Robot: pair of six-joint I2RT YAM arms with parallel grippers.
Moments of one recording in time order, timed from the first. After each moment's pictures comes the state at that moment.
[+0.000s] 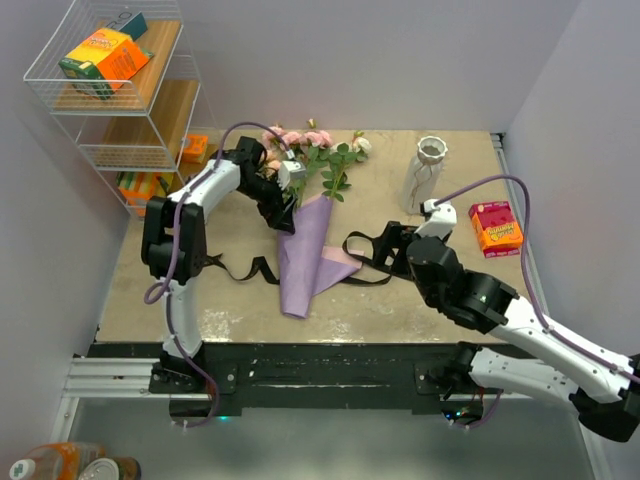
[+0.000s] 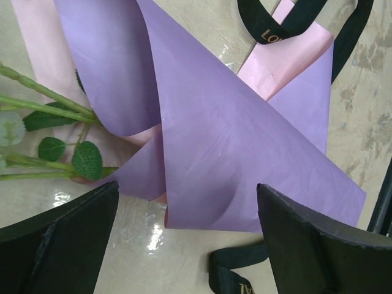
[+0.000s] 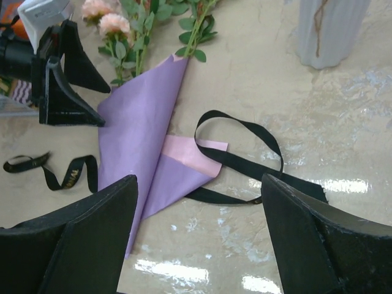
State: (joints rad) left arm -0.25 2.07 1.68 -0.87 0.76 0.68; right arm 0.95 0.81 0.88 -0.52 0.71 0.67
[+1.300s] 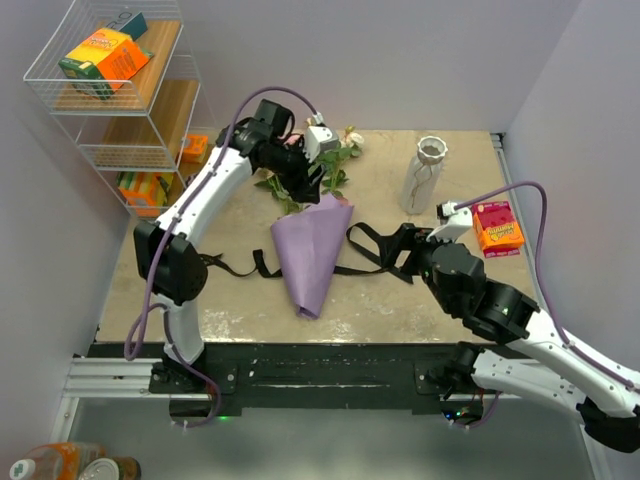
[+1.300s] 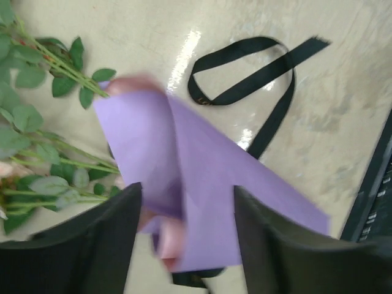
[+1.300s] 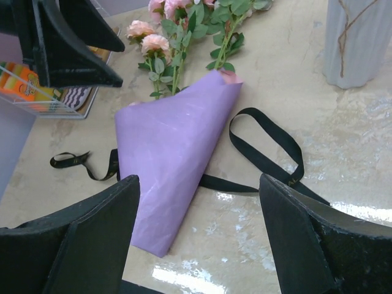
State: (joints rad) left arm -0.44 1.95 2.01 -1.00 0.56 0.48; right arm 0.95 0.71 0.86 -0.46 0.63 0.61
